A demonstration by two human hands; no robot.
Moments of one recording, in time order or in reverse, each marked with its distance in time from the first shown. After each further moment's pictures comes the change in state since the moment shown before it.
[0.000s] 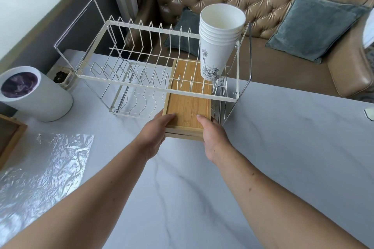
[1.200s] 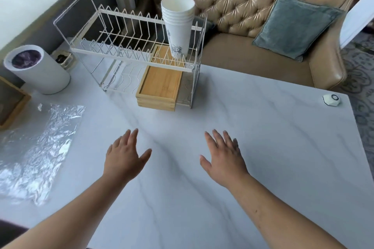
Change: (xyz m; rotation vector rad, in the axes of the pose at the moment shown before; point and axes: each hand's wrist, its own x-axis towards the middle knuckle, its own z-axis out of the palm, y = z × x) left_hand -0.154 -0.133 0.027 1.444 0.487 0.142; right_hand -0.125 0.073 -0.207 -1.656 -0.067 -0.578
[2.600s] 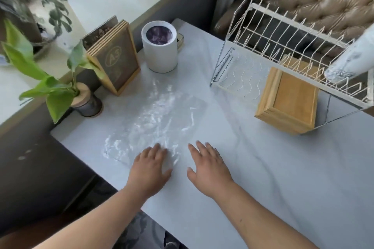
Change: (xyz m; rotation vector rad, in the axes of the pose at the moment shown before) left_hand -0.022 -0.295 0.007 -0.086 -0.092 -0.023; right_hand 0.079 -0.374 0.081 -0.038 -0.166 -0.396
